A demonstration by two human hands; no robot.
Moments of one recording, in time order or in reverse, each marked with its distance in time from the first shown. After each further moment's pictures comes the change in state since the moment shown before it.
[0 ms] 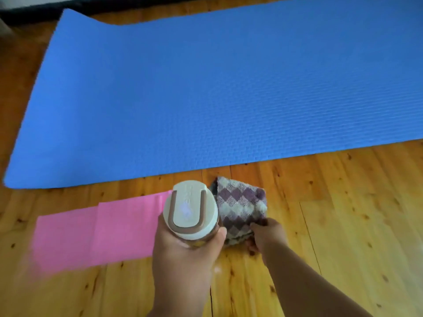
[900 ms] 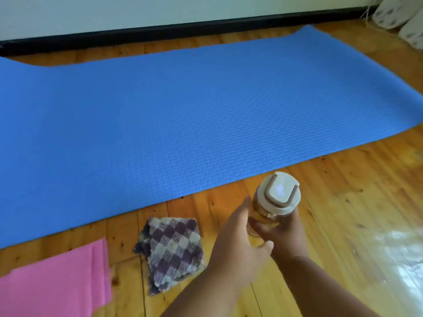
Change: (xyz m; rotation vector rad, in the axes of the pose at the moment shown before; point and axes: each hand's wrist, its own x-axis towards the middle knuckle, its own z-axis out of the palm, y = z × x) left_hand -0.025 0.078 0.196 0.163 -0.712 0.238; right_hand -0.041 -0.080 -0.196 0.023 0.278 -0.693
